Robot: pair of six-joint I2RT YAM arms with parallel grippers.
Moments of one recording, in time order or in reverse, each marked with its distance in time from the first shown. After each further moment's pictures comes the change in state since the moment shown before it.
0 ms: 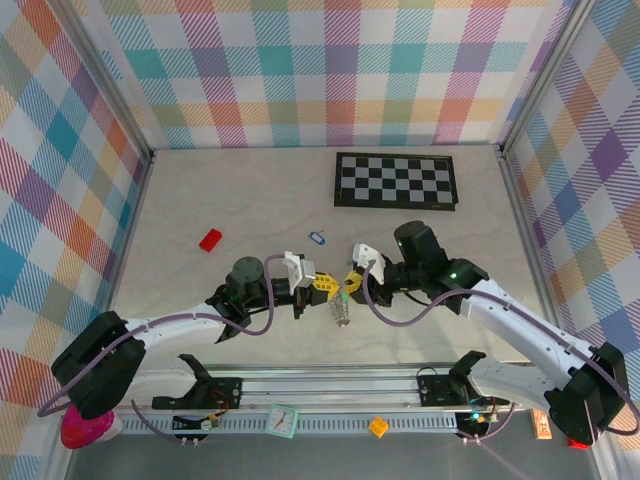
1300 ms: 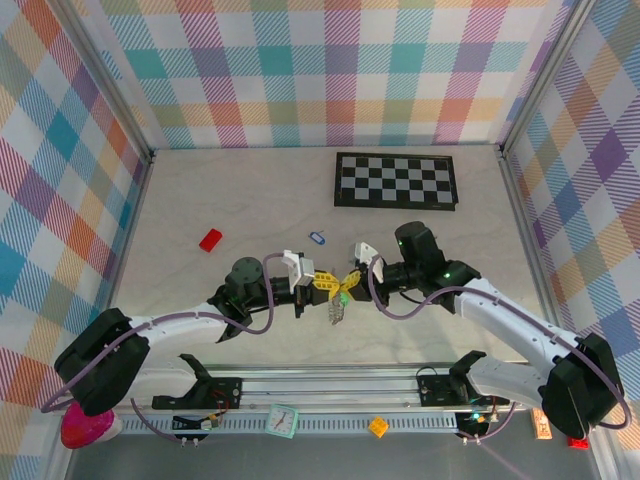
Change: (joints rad) left arm 0.001 0.013 -0.005 0.045 0.002 -0.026; right arm -0.050 0.045 -0.083 0.152 -0.164 0.056
